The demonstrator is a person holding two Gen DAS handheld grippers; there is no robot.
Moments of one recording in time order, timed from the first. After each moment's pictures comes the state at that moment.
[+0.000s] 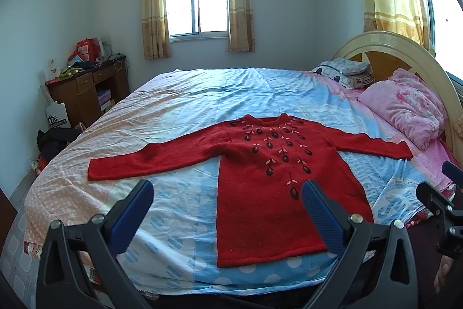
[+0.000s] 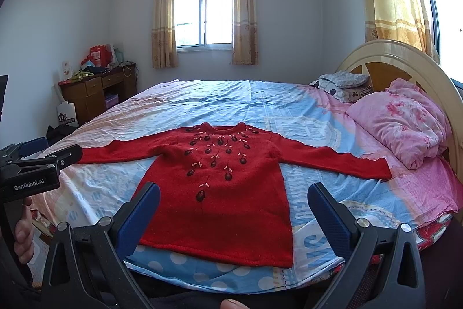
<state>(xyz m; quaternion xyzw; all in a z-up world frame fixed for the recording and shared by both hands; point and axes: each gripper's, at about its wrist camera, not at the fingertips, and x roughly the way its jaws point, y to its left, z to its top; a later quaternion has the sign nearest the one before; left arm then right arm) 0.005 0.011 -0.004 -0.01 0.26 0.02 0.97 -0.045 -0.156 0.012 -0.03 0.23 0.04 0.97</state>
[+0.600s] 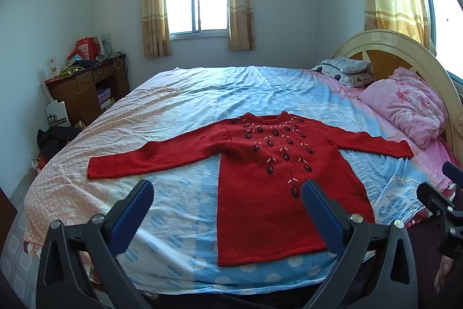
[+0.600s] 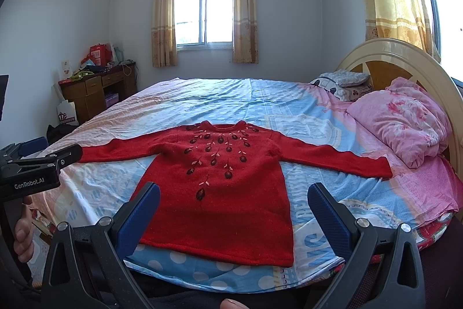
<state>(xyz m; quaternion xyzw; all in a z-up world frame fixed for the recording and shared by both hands) 0.004 0.012 -0.006 -0.01 0.26 0.02 0.97 -0.046 -0.155 0.011 -0.03 0.23 0.04 0.97</state>
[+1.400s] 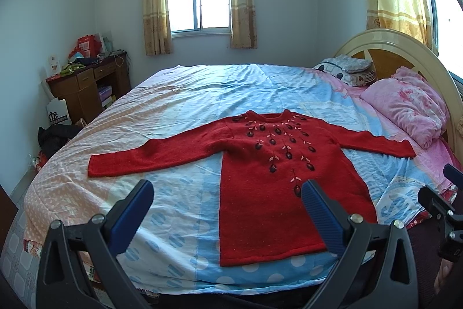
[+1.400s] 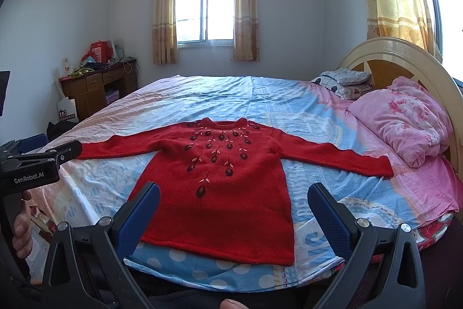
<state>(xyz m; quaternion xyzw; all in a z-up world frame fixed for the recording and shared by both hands) 0.004 0.015 -0.009 -0.01 0.26 0.02 0.97 -0.043 -0.156 0.007 -0.03 0.24 0.04 0.97</state>
